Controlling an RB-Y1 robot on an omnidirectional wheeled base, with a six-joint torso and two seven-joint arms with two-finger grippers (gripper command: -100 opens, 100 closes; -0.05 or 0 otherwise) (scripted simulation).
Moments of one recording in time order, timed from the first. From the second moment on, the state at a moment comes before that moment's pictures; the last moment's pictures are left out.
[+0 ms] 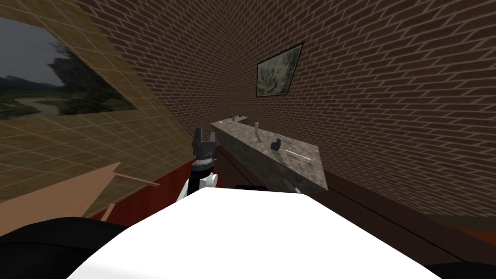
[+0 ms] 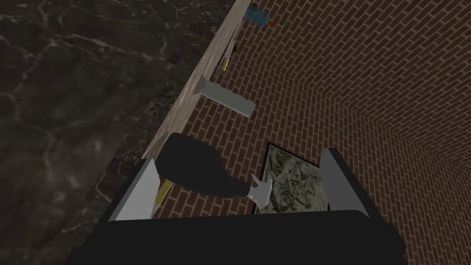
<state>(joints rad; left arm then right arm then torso) 0.49 0.04 -0.03 -2.34 -0.12 -0.56 0.13 0.84 -0.74 0.22 -1.78 0.14 -0.78 0.06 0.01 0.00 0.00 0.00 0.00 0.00</state>
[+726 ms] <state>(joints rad) 0.49 0.04 -0.03 -2.34 -0.12 -0.56 0.13 0.90 -0.96 0.34 -1.63 0.22 -0.80 0.06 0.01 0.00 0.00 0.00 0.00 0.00</state>
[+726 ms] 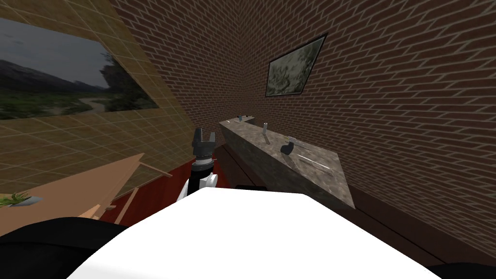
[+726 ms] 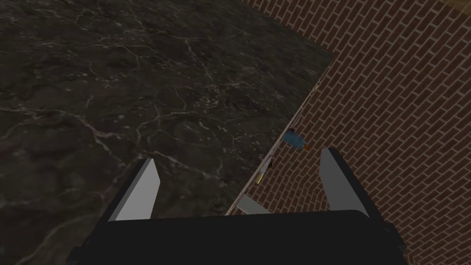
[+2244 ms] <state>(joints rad) 0.49 0.04 -0.03 -2.34 -0.12 -0.56 0.13 0.95 -1.45 0.63 -1.24 0.40 -0.85 0.06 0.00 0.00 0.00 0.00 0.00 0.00</state>
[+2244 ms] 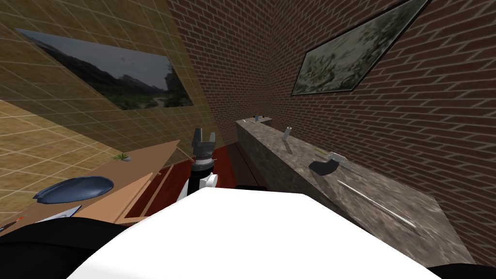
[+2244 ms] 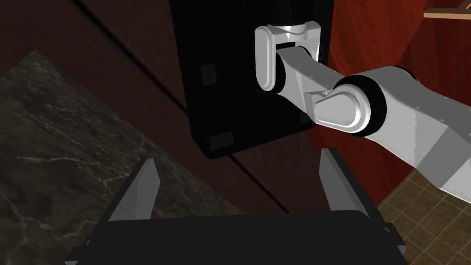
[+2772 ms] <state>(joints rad) 0.49 0.04 -0.03 -2.34 -0.12 -0.56 0.13 0.93 -1.60 0.72 -1.11 0.44 -0.85 0.07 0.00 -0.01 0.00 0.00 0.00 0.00</state>
